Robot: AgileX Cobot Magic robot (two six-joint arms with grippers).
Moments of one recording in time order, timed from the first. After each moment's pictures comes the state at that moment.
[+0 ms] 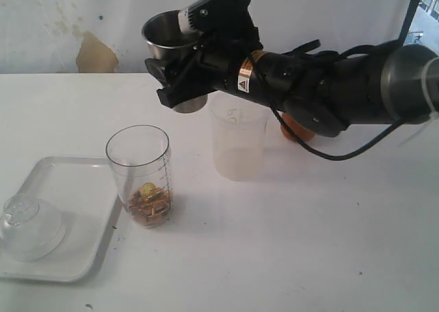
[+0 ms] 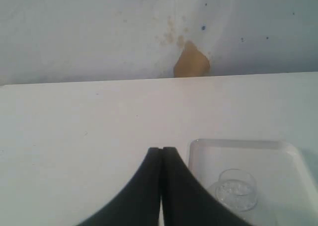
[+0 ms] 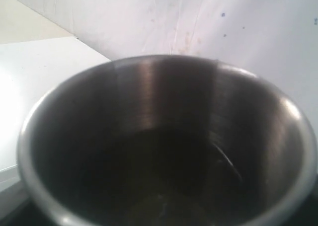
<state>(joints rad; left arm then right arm) 0.06 0.00 0.00 0.04 0.21 0.03 0.59 1.80 -1.14 -0.53 -0.53 0.29</state>
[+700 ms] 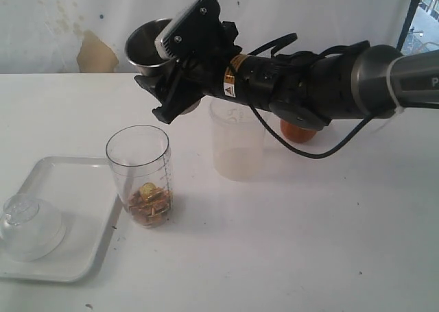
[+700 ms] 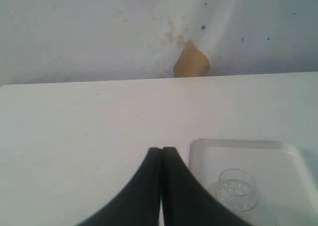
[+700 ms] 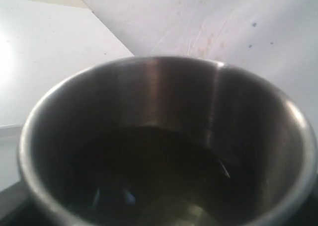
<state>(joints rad) 0.06 0.00 0.00 0.04 0.21 0.03 0.60 1.88 -1.22 -0.67 -0.52 0.18</state>
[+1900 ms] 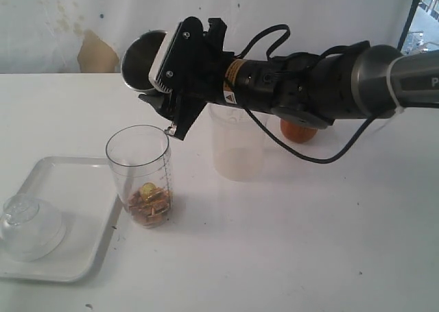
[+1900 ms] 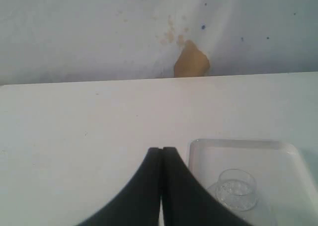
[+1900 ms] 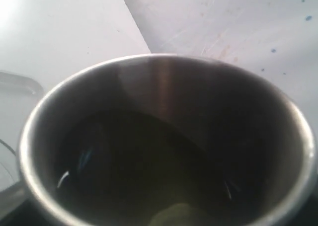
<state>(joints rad) 0.06 0.00 0.00 0.04 0.21 0.03 0.60 1.88 -1.22 -0.81 -0.51 -0.01</state>
